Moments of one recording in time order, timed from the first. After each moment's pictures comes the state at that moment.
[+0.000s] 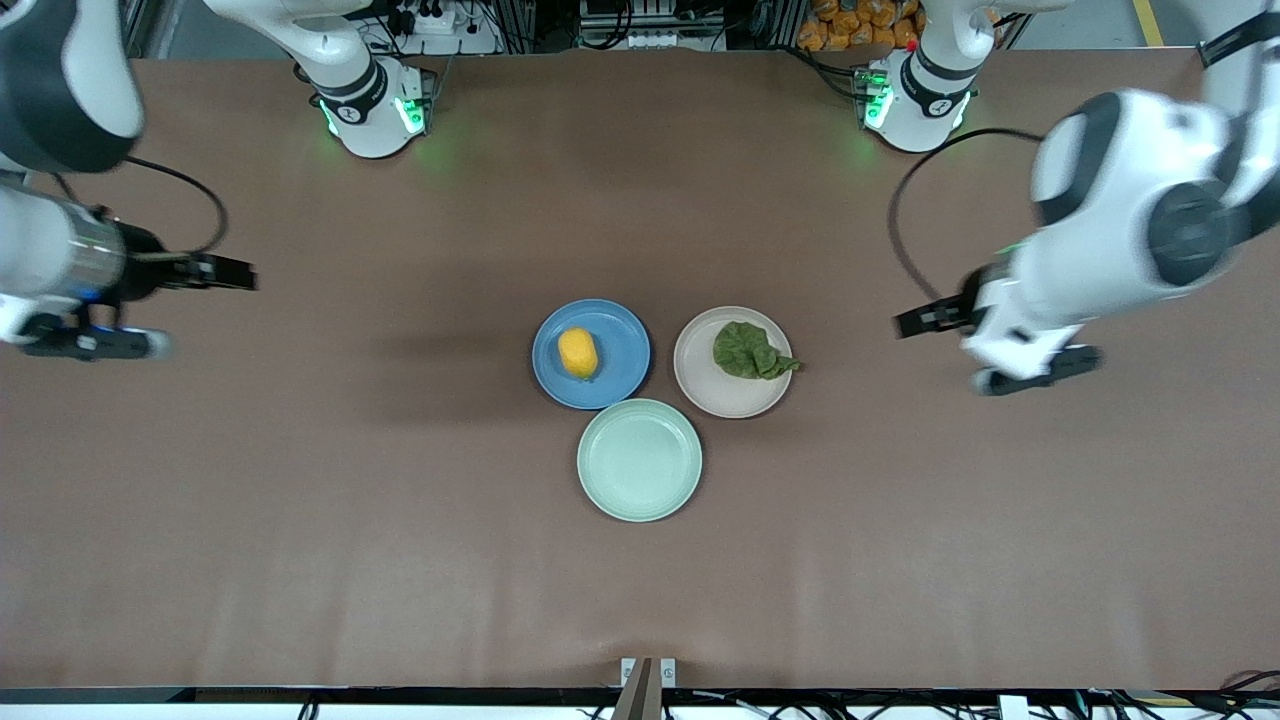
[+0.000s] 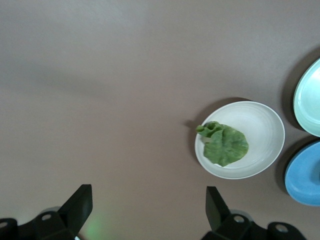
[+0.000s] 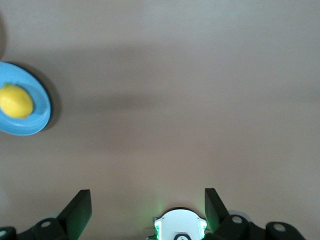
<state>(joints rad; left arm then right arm) -0.23 0.27 -0.10 -1.63 -0.09 1.68 -0.60 0.13 0.22 -0.05 -1.50 0.08 1.38 0.08</state>
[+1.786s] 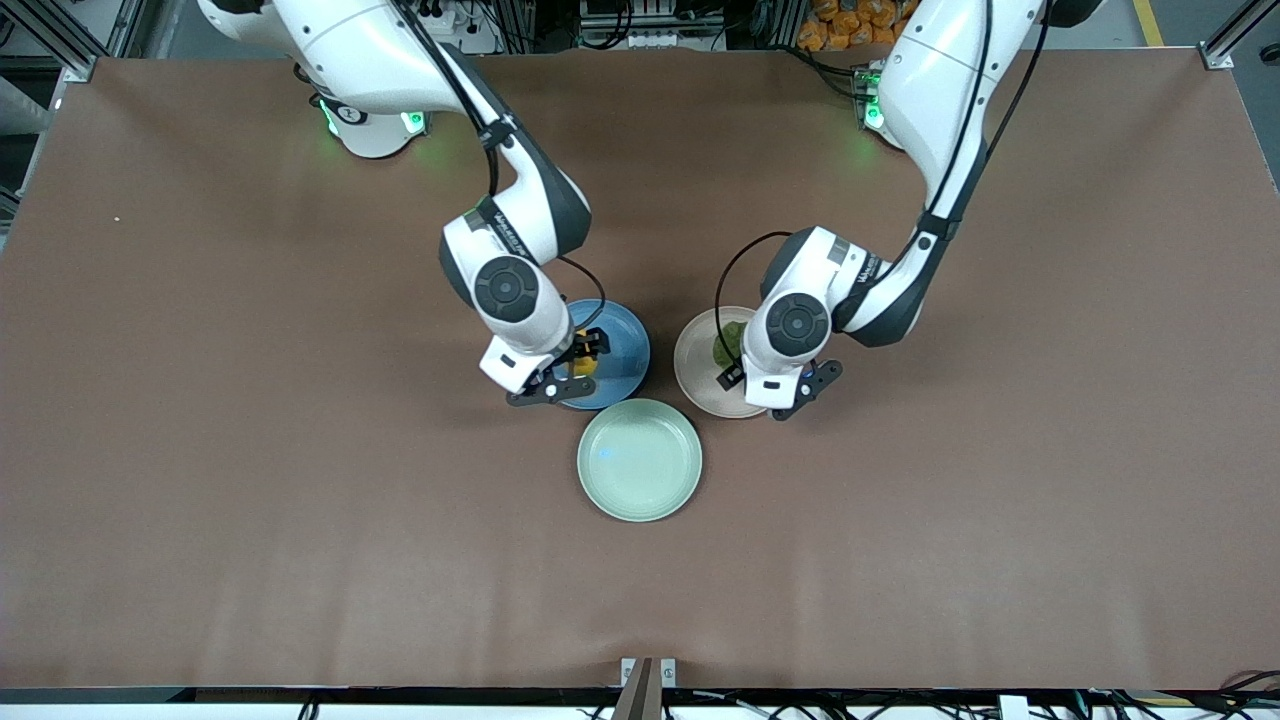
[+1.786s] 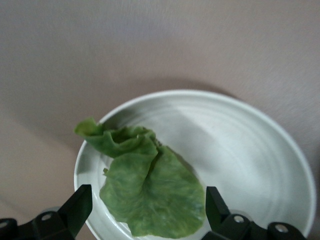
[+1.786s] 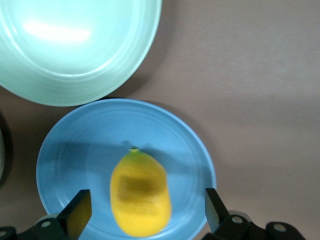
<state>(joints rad) -0.50 0.63 -0.10 -1.75 -0.07 2.17 -1.21 0.68 0.61 -0.05 -1.67 0.16 2.21 0.39</state>
